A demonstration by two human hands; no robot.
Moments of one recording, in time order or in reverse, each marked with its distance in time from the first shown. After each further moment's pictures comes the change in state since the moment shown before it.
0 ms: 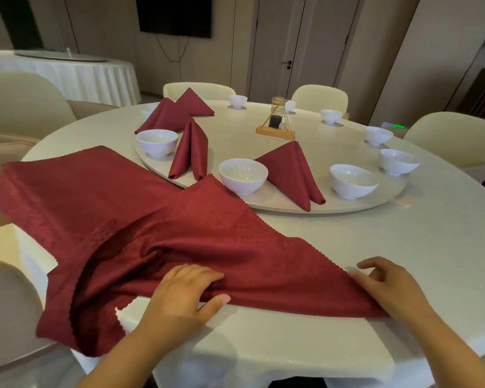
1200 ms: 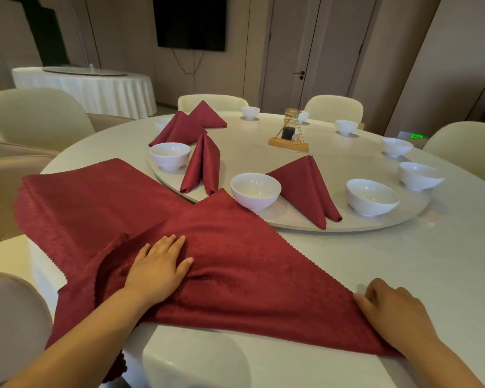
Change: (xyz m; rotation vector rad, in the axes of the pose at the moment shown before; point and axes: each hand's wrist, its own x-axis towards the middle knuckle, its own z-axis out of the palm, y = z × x) left_hand 0.053 -0.069 -0.015 0.294 -0.429 -0.463; right_hand 0.013 -0.016 0.021 -0.539 -0.065 -0.124
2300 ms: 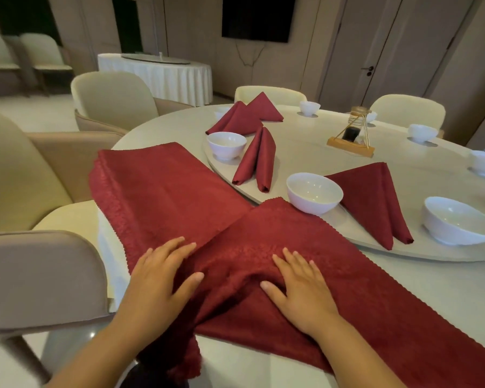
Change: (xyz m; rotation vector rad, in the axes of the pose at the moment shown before) left_hand -0.069 -0.038 -0.005 -0.291 0.422 0.003; right_hand 0.033 -0.154 0.057 -0.064 -0.194 -0.566
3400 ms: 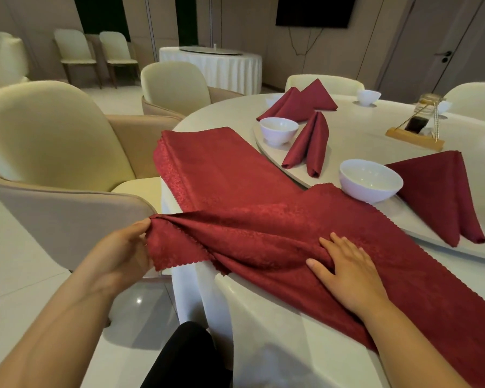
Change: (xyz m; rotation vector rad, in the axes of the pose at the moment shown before) left_hand -0.032 -0.032 -0.081 -1.517 0.098 -0.966; right_hand -0.007 -0.006 -0.004 0.116 0.060 -0.022
